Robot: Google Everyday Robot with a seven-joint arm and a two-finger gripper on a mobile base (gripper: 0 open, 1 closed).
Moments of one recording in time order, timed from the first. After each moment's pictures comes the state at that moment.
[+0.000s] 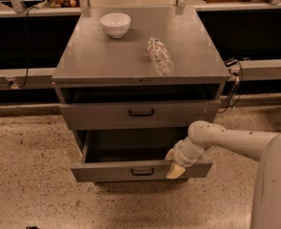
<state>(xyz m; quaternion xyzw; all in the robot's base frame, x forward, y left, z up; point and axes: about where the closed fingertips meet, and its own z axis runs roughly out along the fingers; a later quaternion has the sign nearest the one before) 0.563 -0.132 0.442 -0.70 0.68 0.12 0.17</state>
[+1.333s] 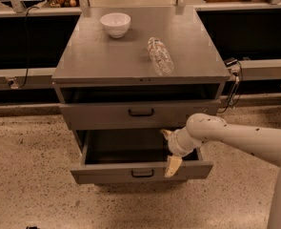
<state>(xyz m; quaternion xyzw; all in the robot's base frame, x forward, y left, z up) 0.590 -0.108 0.500 -0.71 0.66 0.07 0.24</state>
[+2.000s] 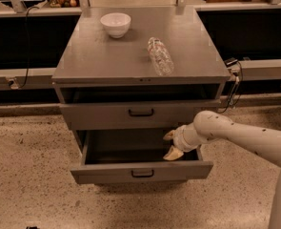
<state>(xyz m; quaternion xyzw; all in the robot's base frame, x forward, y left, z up) 0.619 -0.130 0.501 -0.67 0.68 0.07 0.28</state>
